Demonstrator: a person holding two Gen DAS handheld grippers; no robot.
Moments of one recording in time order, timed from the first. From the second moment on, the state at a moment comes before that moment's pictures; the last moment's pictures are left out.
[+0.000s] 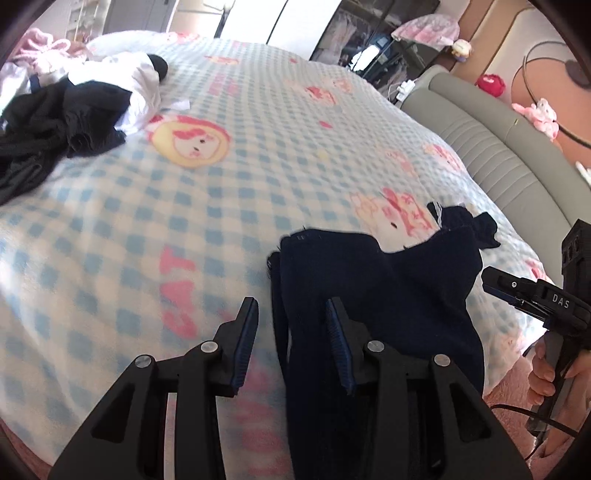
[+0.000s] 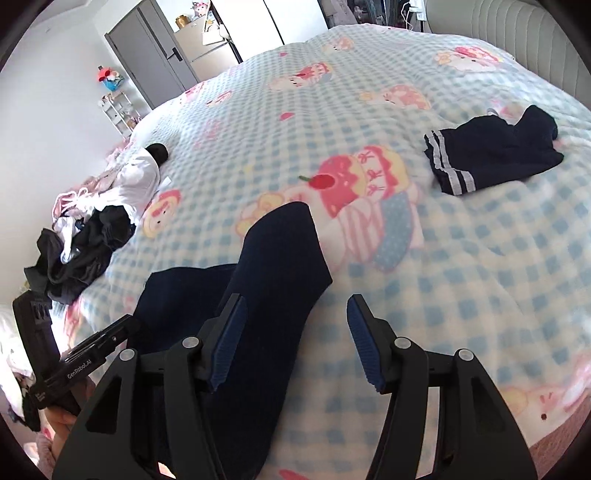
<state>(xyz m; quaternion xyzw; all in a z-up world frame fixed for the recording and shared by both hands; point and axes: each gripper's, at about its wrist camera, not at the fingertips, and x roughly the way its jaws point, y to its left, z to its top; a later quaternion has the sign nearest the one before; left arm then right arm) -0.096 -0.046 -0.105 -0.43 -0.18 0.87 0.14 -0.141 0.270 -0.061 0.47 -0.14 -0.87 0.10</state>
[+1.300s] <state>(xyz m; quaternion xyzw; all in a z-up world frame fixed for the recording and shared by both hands) -0.112 -0.026 -0.100 -0.46 -0.17 0.85 0.17 -0.127 0.261 -0.077 0.50 -0.22 -0.83 0.09</state>
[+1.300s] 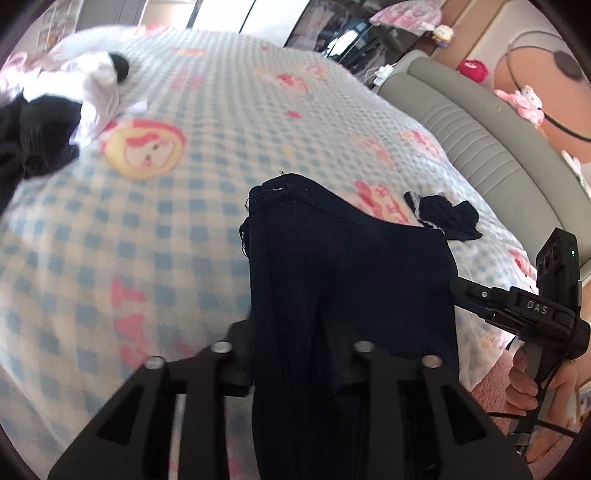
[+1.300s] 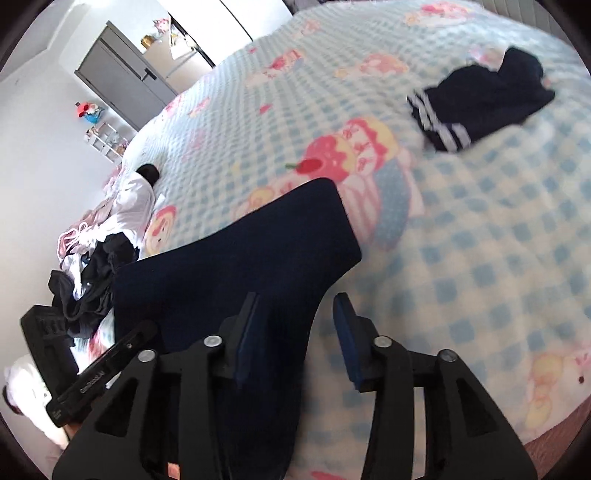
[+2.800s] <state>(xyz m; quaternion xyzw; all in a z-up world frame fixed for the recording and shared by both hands) -0.022 -0.027 -0.137 -0.54 -0.25 0.78 0.19 -0.019 0.206 -0.115 0.55 -0.13 -0.82 0.11</state>
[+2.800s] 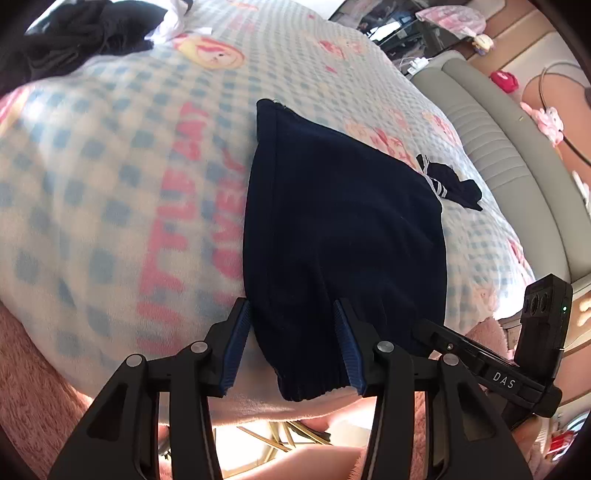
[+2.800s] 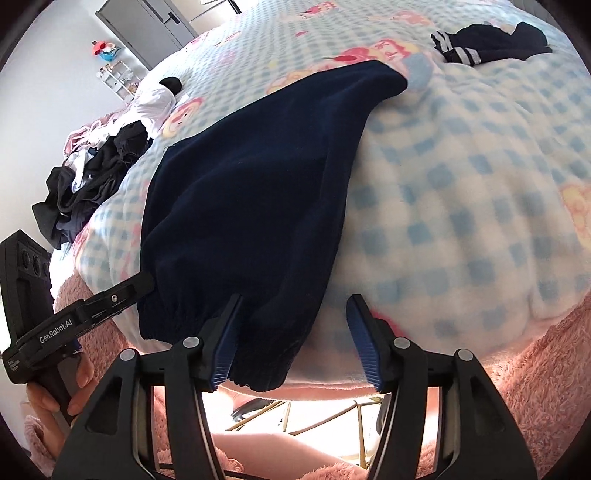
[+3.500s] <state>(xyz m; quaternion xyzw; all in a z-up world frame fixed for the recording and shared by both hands) -0.011 0.000 -0.135 -0.54 -0.32 0.73 0.27 -0.006 0.194 -0.118 0.55 -0.17 -0.77 0.27</state>
